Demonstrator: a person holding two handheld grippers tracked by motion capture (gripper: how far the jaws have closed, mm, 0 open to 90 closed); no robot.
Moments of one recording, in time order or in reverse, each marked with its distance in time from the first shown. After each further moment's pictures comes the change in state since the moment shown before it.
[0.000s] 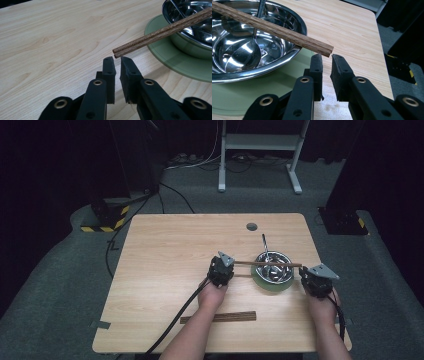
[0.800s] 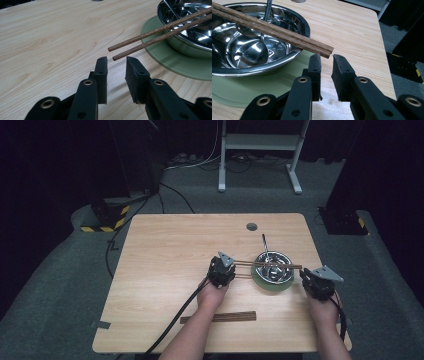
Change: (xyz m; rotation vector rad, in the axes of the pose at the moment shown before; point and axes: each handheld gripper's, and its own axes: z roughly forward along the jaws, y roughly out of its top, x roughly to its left) left arm -0.001 0.002 -0.004 -0.001 -0.014 -0.009; right arm -0.002 -0.003 -0.010 -0.009 0.033 0.035
